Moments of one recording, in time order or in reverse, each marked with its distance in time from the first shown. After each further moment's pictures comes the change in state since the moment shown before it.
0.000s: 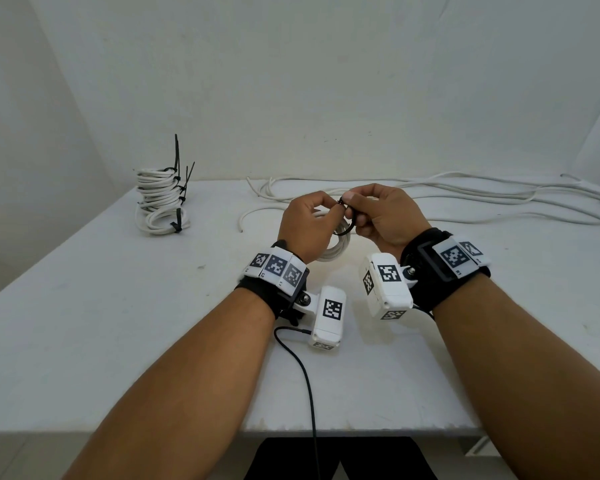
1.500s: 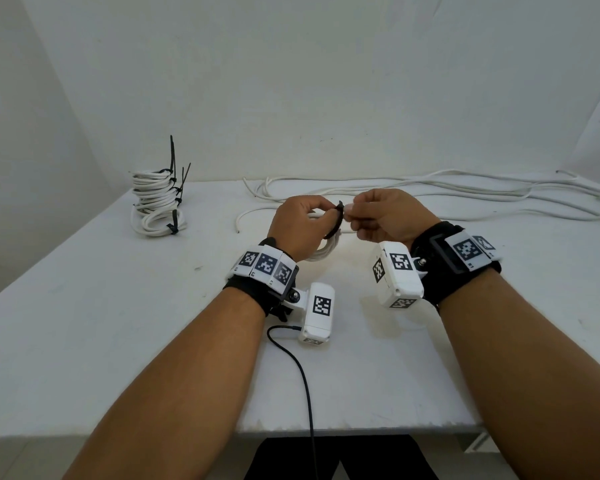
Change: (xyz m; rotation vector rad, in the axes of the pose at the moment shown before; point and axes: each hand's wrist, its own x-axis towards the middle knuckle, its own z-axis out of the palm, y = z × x) left_hand 0.003 -0.002 -0.008 0.163 -0.119 0.066; right_hand -0.014 -0.018 -0.010 -0.176 -0.043 0.133
